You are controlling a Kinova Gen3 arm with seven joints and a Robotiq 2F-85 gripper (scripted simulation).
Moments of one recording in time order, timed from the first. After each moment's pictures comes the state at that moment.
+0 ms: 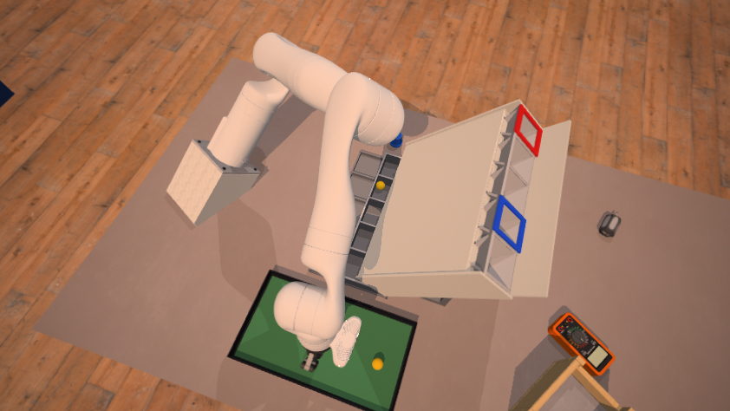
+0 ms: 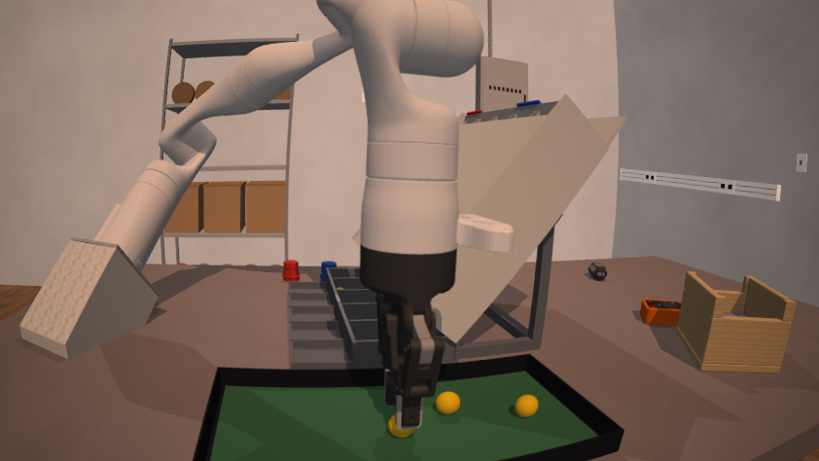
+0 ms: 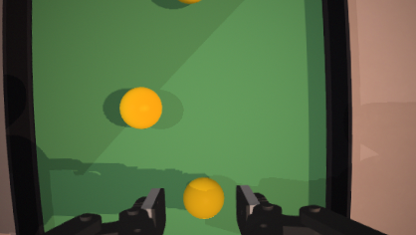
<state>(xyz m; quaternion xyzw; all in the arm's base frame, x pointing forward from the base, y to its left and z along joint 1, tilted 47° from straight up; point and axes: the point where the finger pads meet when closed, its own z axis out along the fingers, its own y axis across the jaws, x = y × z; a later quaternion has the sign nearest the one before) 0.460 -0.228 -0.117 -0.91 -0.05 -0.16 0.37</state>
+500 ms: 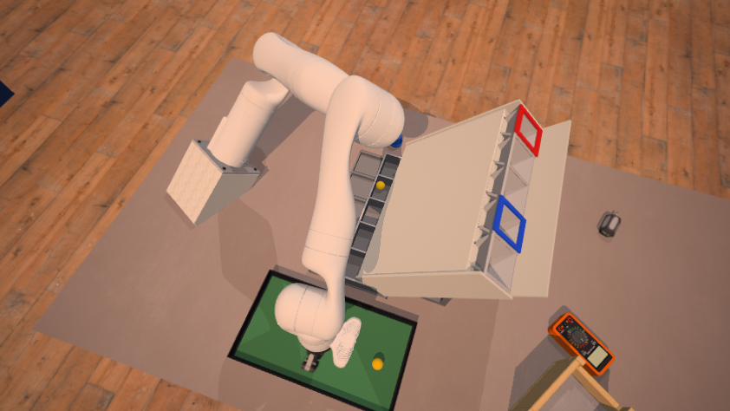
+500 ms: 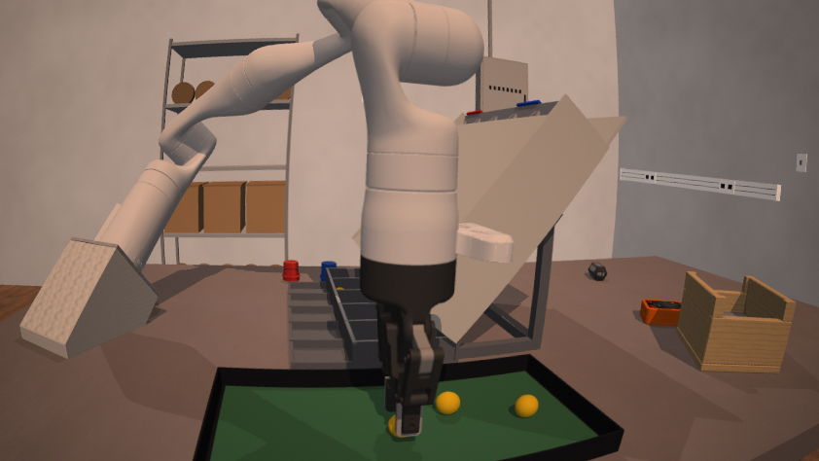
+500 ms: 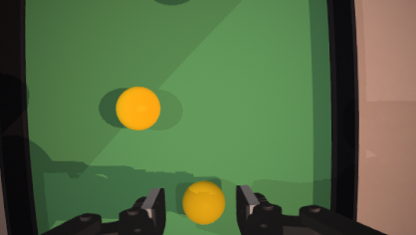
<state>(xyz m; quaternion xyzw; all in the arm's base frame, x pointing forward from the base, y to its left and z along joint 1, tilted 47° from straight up) 0.462 -0.222 -0.122 -0.91 -0.05 -0.16 0.37</state>
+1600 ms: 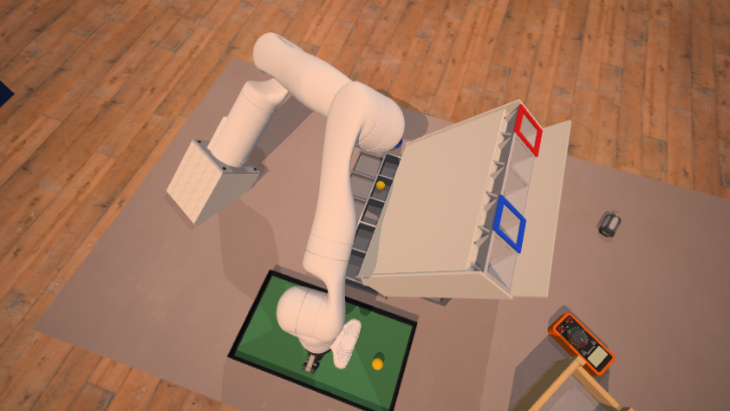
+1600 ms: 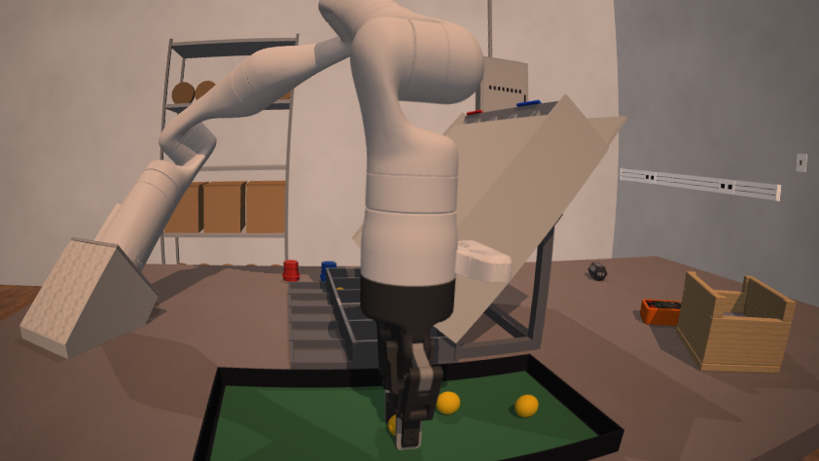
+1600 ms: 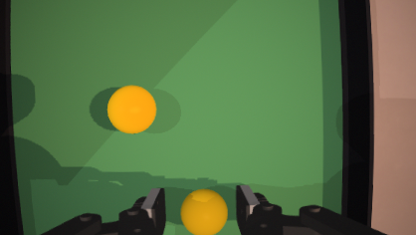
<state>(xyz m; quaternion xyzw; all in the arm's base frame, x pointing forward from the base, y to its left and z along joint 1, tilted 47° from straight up) 0.466 -0.212 -0.132 -0.91 -0.05 -0.16 0.37</state>
